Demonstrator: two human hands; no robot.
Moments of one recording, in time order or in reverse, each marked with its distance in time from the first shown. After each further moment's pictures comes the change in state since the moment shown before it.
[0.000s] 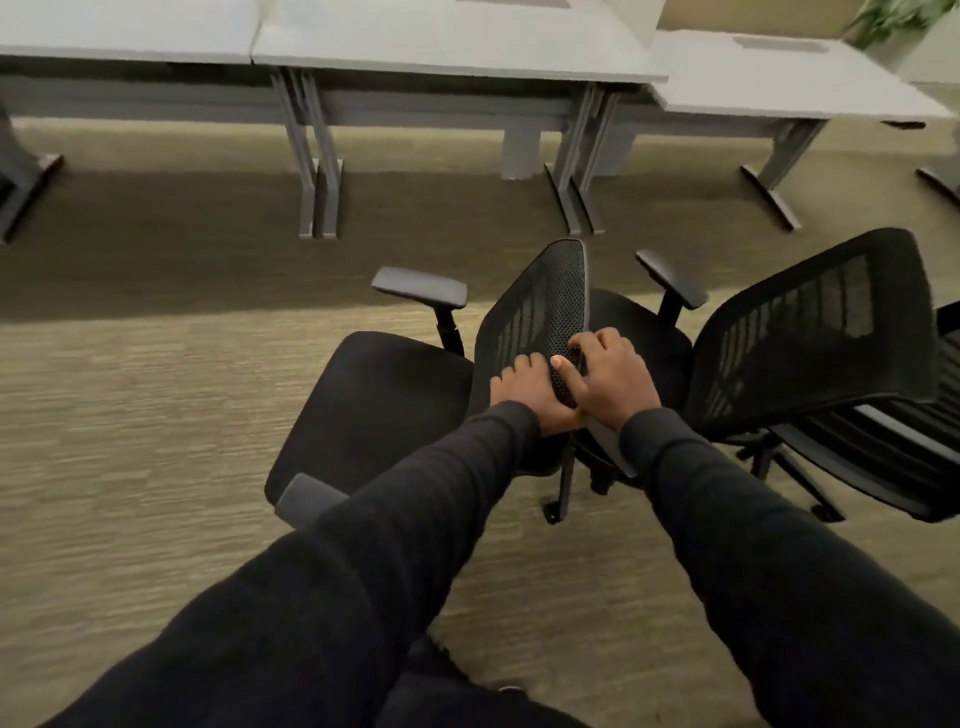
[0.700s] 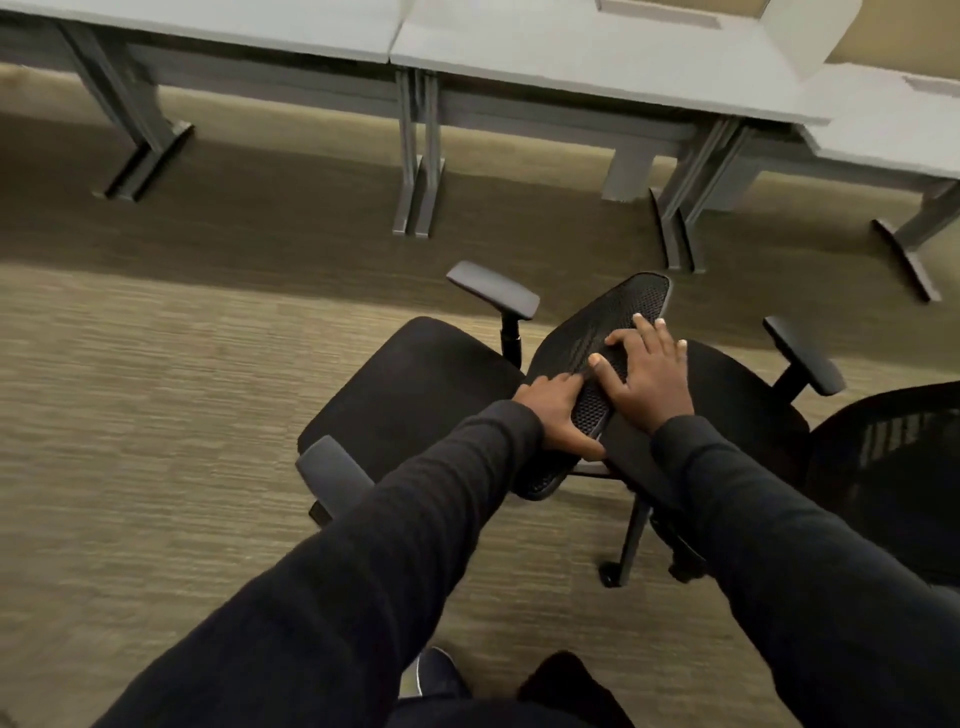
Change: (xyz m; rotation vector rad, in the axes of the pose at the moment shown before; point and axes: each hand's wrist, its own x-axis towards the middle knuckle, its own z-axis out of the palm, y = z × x) left_hand 0.059 -0.141 -0.110 -0.016 -0.140 0.151; right_hand 0.155 -0.089 0.073 0.081 -0.014 -0.099
